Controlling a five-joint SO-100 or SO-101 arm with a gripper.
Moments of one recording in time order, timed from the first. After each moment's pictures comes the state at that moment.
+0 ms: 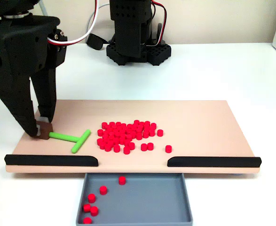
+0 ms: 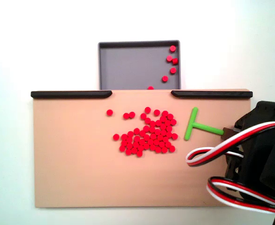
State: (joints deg) arm 23.1 60.0 65.1 81.5 -184.0
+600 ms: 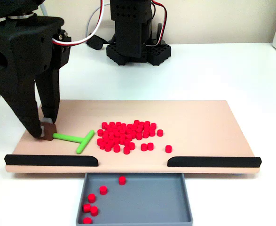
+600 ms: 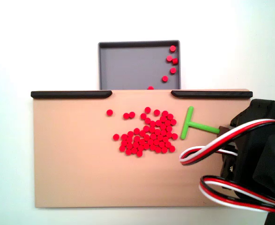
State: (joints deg) arm 22.1 60.0 65.1 81.5 -184.0
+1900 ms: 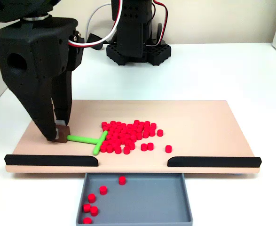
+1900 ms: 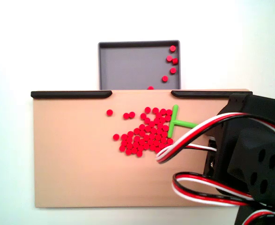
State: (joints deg) arm 18.8 60.0 65.1 81.8 -184.0
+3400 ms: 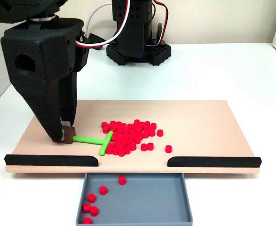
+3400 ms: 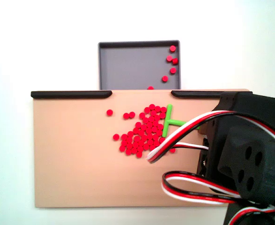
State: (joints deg) arm 17.7 60.0 65.1 81.8 -184.0
